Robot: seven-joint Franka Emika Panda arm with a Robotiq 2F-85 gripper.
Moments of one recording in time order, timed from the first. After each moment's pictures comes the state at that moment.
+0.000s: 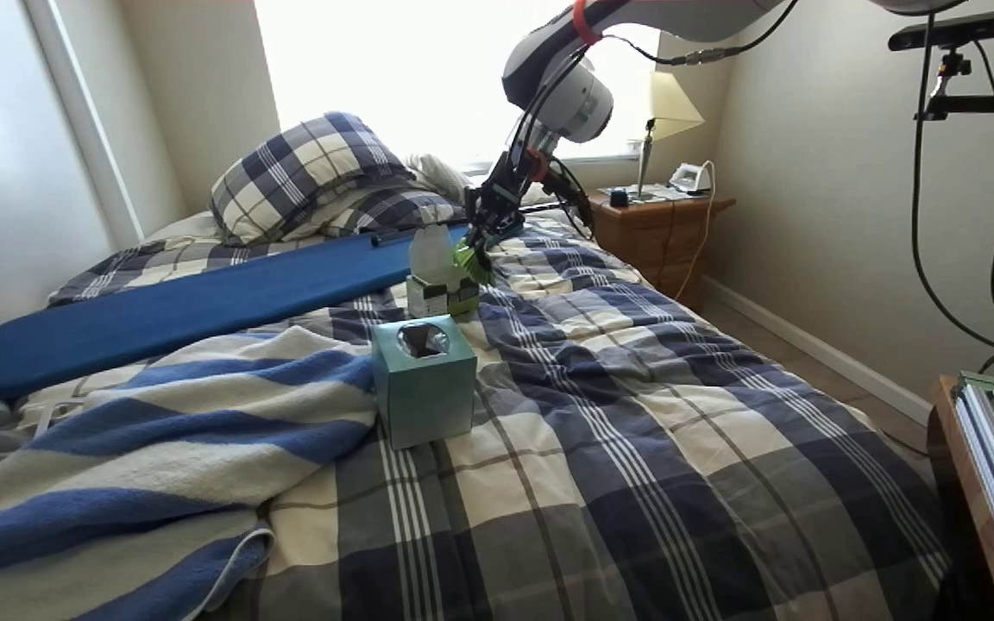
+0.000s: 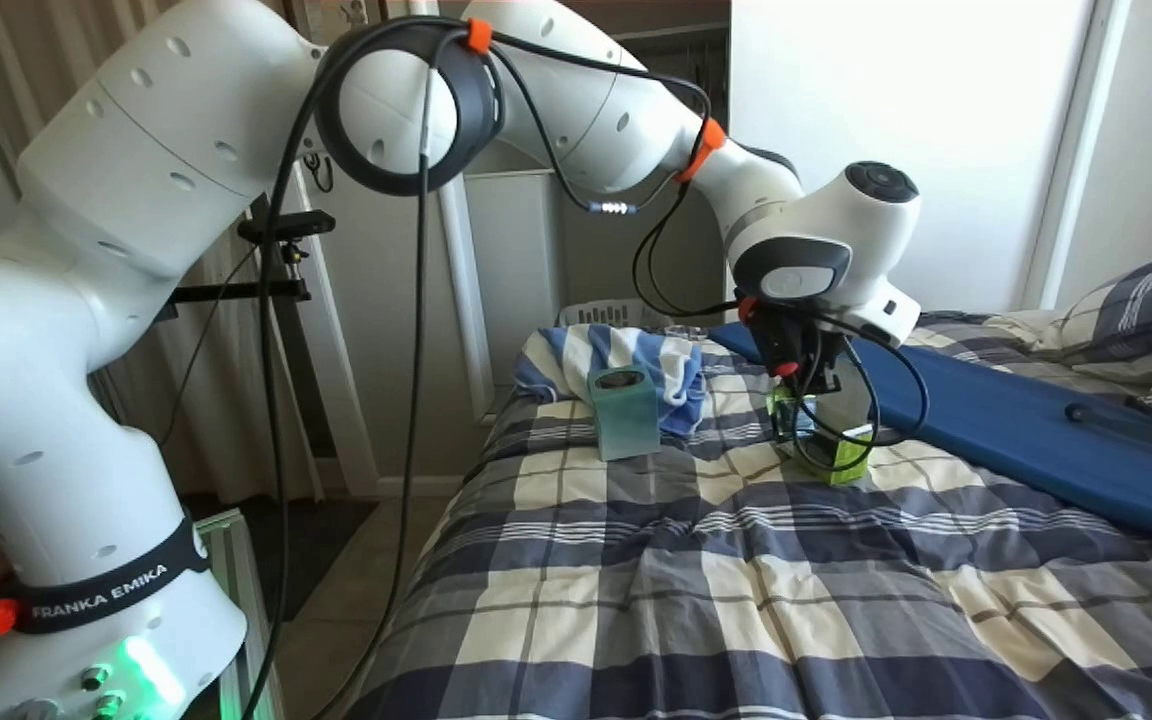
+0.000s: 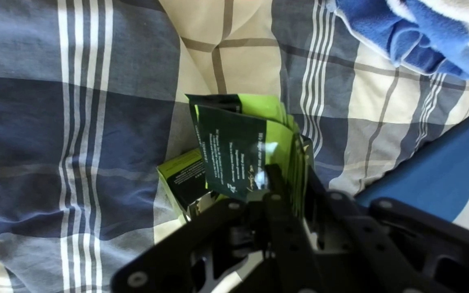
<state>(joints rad) -0.39 0.91 0.13 -1.25 0.54 2.30 -0.11</state>
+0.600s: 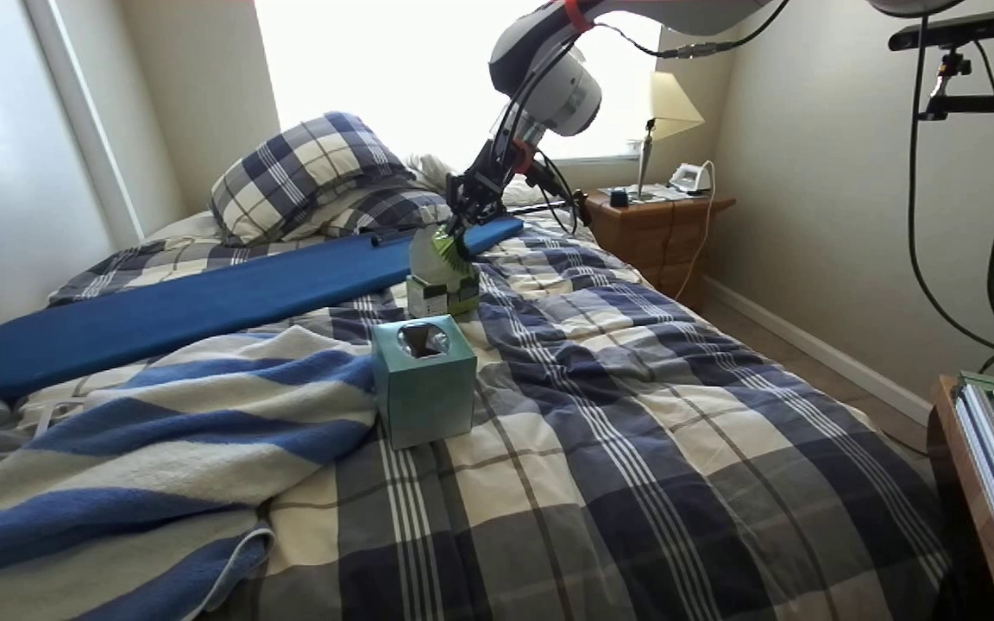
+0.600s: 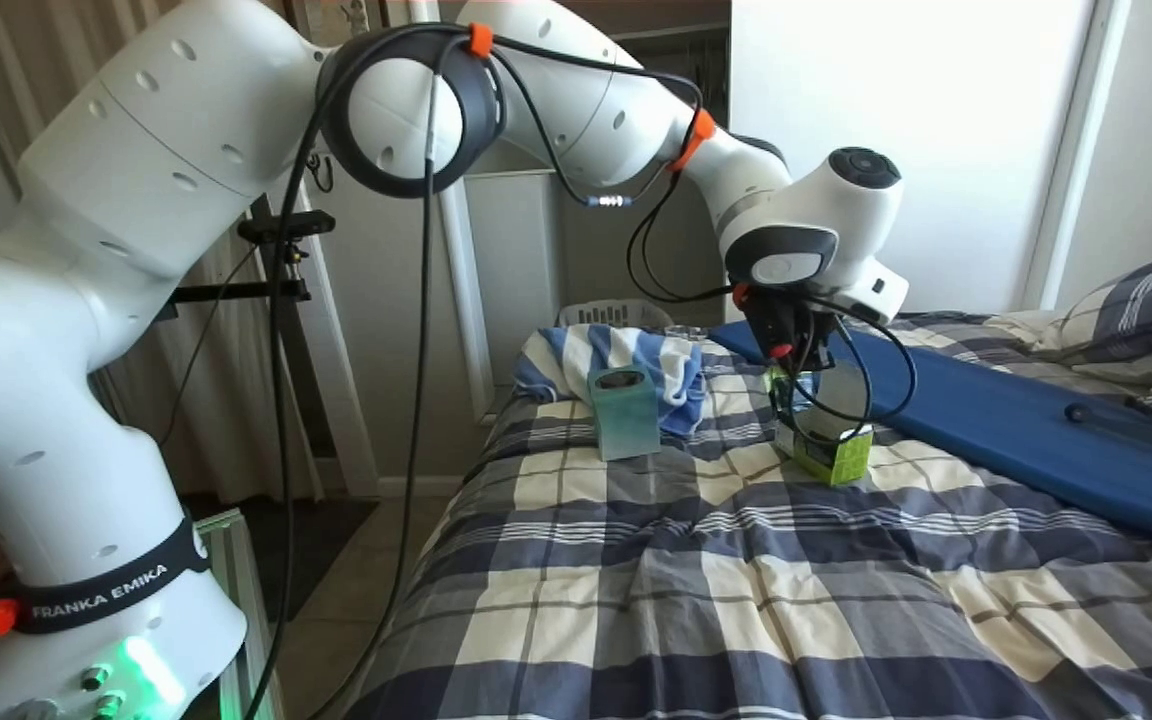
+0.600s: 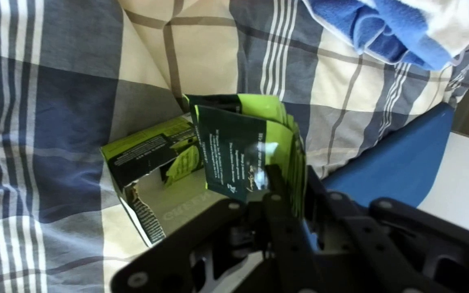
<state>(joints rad) -0.38 0.91 0.18 -1.22 0.55 2.35 -0.11</state>
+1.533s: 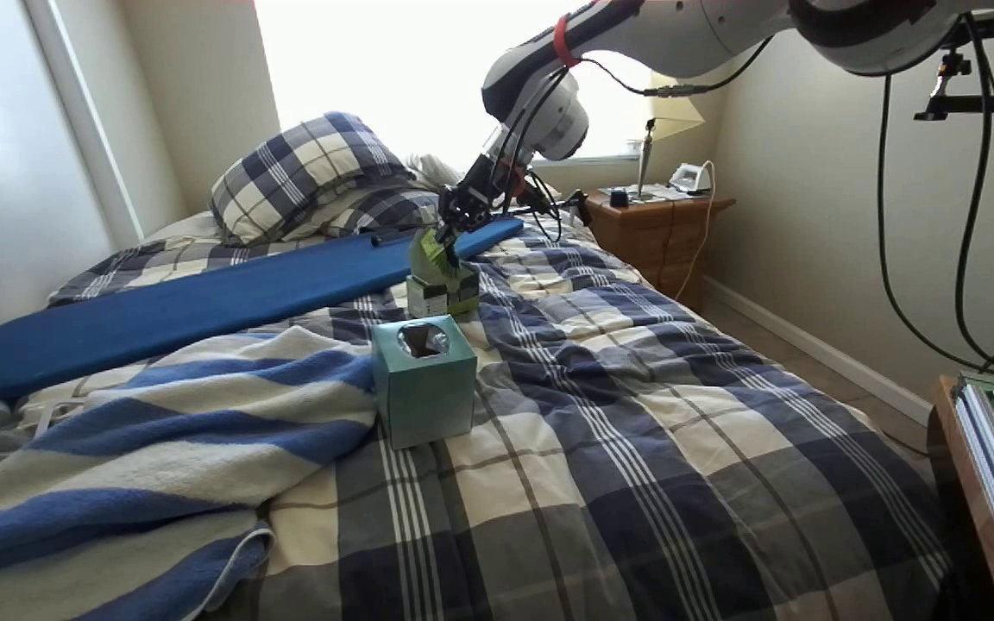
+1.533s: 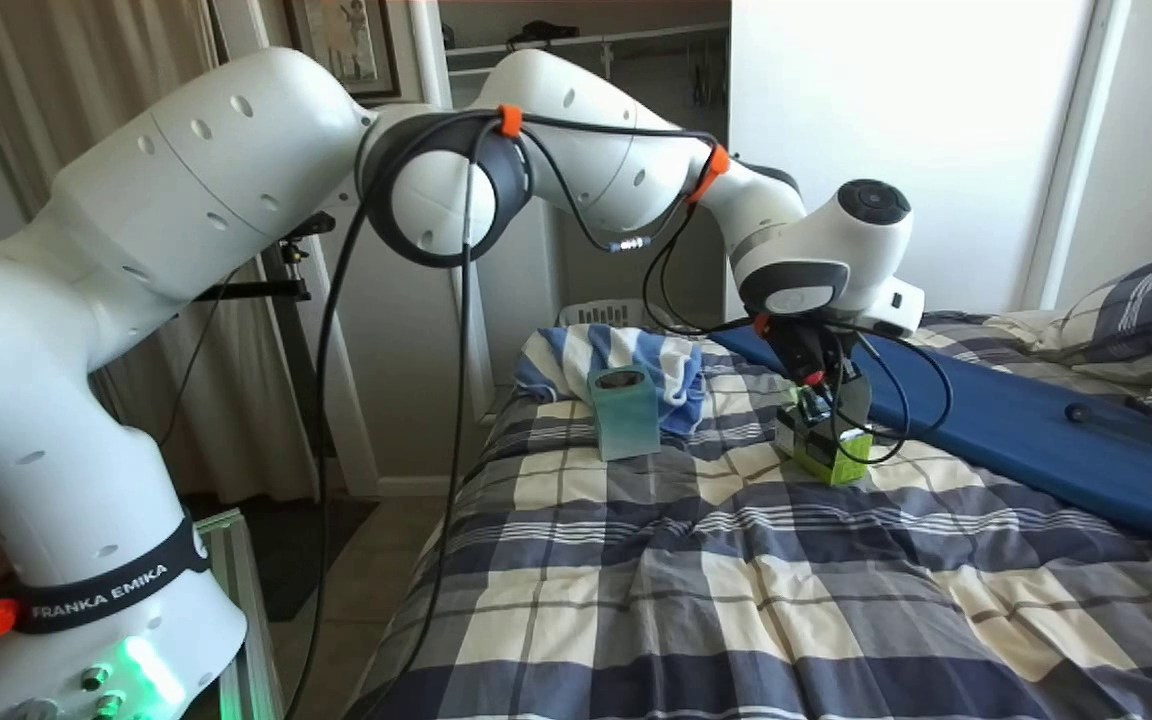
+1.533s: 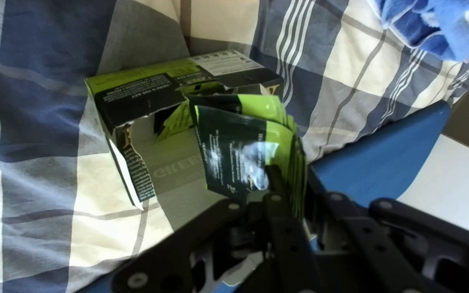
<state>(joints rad) -0.38 1.07 0.20 -1.03 0.55 2.40 -0.28</state>
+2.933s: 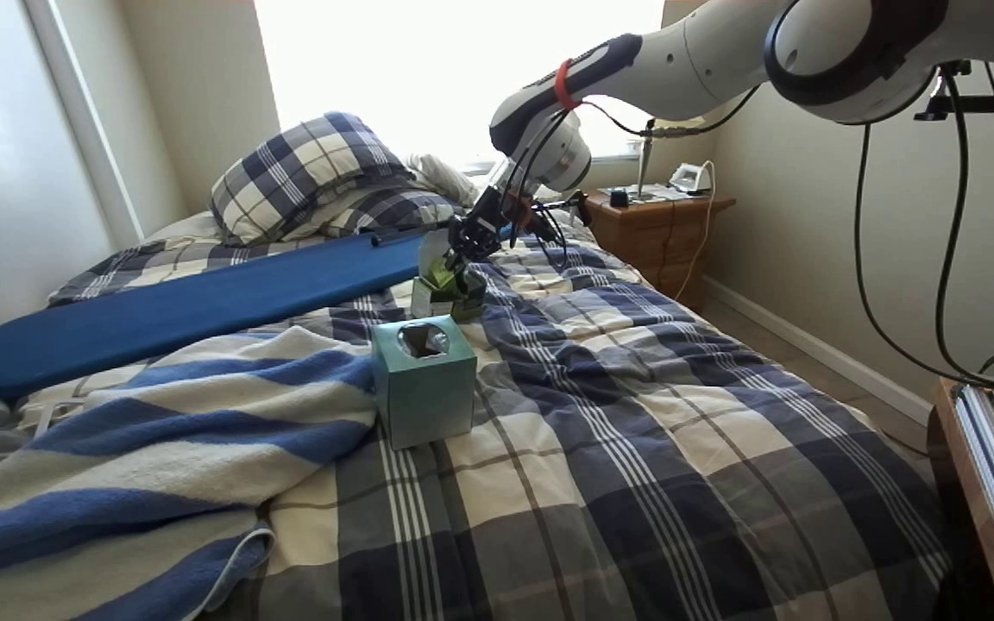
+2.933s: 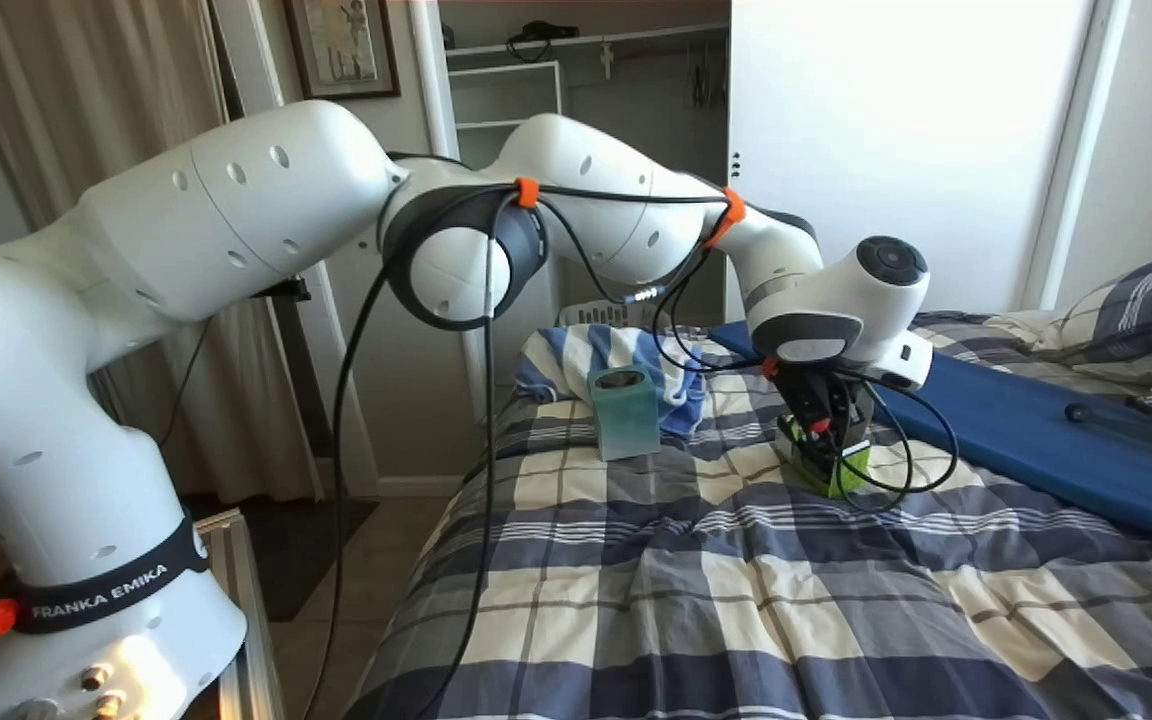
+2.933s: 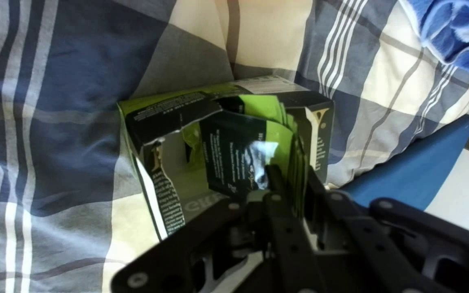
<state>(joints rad) -0.40 1.21 0.20 -0.90 0.55 2.35 -0.30</state>
